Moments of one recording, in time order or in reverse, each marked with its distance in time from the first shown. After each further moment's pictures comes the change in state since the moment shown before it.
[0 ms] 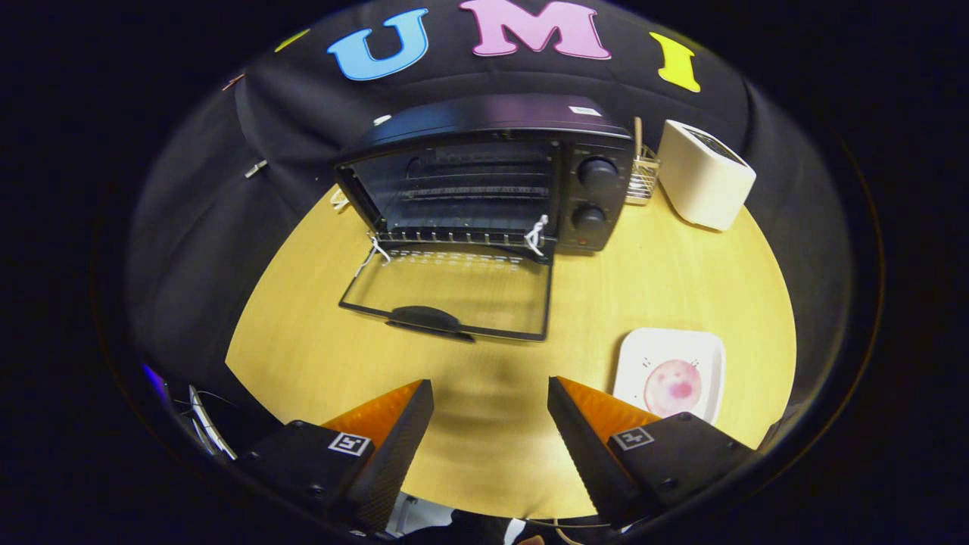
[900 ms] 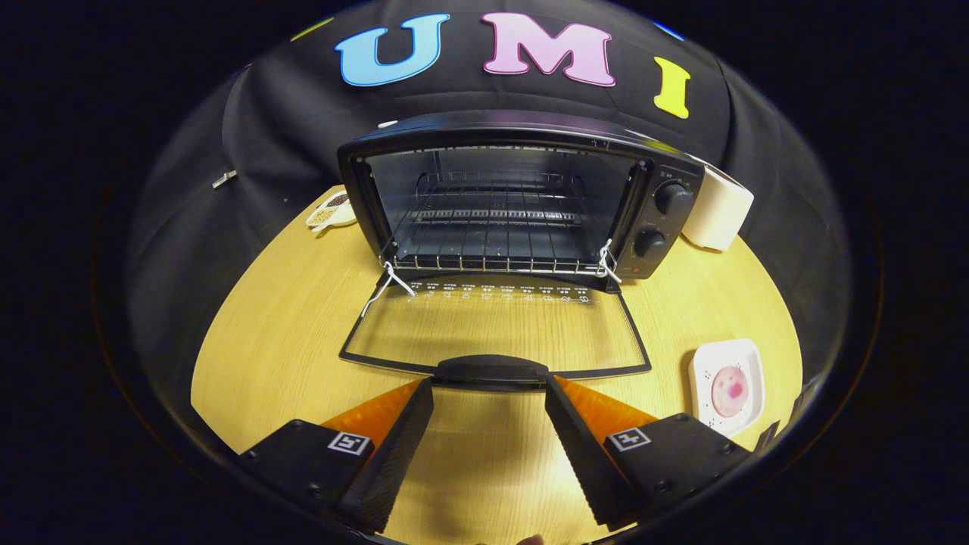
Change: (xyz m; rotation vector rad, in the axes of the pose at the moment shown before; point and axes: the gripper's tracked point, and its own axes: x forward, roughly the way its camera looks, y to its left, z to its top) arm 0.081 0.105 0.038 0.022 -0.216 -0.168
